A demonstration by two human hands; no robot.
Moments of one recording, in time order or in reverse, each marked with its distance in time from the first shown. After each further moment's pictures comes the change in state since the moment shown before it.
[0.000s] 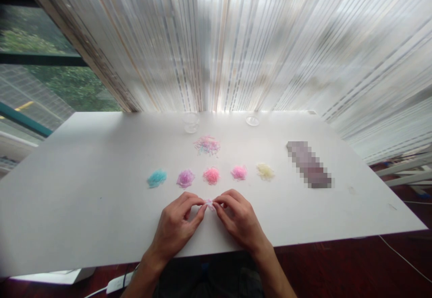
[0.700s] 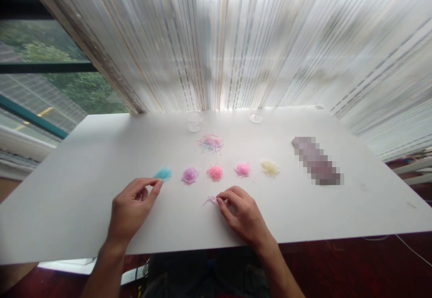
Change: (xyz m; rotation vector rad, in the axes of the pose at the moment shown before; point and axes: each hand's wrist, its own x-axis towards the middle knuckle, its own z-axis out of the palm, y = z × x) left_hand 0.001 -0.043 -0.078 0.267 0.304 -0.177; right_hand 0.000 -0.002 -0.002 -0.018 -0.042 0.039
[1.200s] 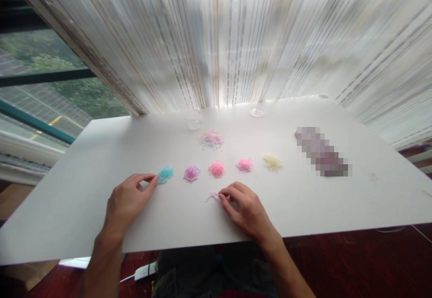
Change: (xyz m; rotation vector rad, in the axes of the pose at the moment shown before) left_hand 0.022 -0.018 -0.012 0.450 -0.141 -0.169; right_hand -0.002 0.003 0.001 0.022 -0.010 0.022
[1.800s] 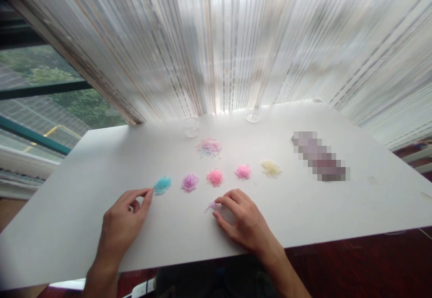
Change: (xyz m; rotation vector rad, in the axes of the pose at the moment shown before) left_hand -0.017 0.004 0.001 -0.208 0.098 0.106; right_hand 0.000 0.002 0.002 -0.110 -0.045 -0.071
